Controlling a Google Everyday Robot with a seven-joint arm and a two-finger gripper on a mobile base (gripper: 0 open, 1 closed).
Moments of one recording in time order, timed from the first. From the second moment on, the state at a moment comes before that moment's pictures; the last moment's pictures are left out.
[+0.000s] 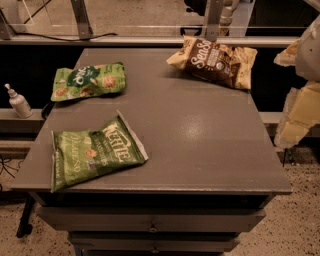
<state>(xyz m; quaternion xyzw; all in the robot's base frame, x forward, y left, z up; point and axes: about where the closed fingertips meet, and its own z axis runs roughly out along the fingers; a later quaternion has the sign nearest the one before) 0.438 -0.216 0.979 -0.60 0.78 -0.04 0.16</state>
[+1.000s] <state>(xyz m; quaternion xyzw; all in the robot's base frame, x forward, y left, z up) 0.483 -0.121 1.019 -0.64 0.73 0.02 0.23</state>
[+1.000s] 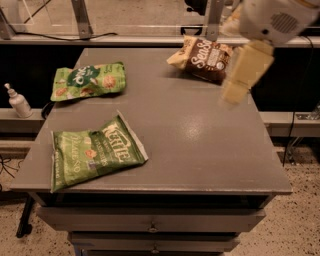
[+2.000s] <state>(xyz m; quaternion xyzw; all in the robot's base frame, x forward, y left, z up) 0.539 -0.044 1.051 -0.66 0.69 0.04 0.29</state>
